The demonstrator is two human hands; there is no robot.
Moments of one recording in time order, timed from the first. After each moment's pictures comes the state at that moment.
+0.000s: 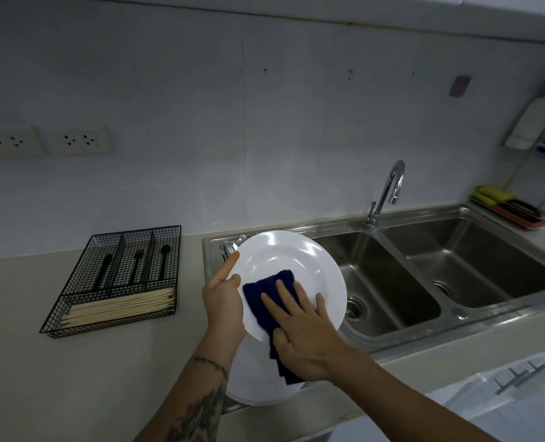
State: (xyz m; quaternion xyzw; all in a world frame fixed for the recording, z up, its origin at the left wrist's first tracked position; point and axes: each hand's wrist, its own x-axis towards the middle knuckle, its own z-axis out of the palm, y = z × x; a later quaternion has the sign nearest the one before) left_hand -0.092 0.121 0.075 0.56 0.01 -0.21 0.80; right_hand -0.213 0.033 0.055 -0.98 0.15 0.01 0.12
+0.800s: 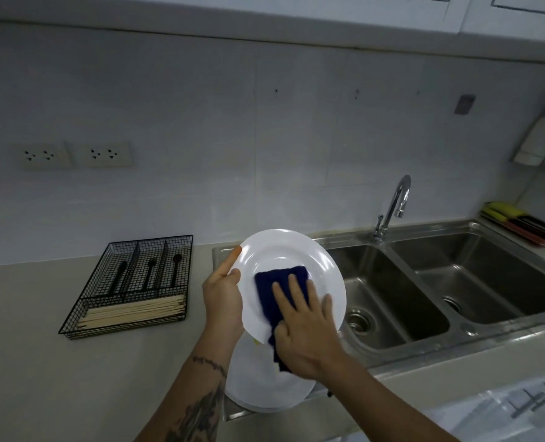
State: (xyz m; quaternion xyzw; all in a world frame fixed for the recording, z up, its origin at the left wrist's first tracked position) left_hand -0.092 0.135 0.104 0.55 -0.01 -0.18 0.81; right_hand -0.205 0.046 0.062 -0.97 0.21 -0.08 0.10
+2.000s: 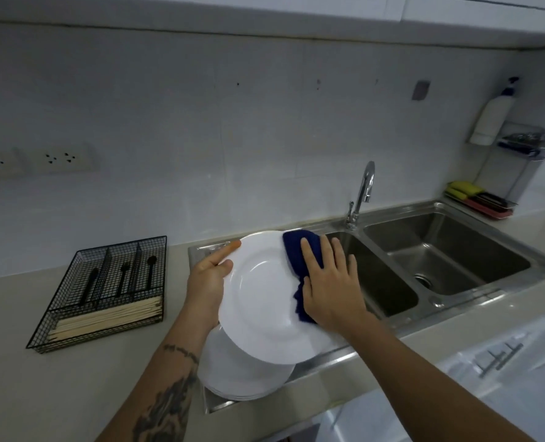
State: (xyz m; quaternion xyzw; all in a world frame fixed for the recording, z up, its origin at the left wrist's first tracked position) left_hand -0.094 0.130 0.114 0.61 -0.13 -0.26 0.73; right_hand -0.236 -0.031 0.075 -0.94 0.30 -0.15 -0.04
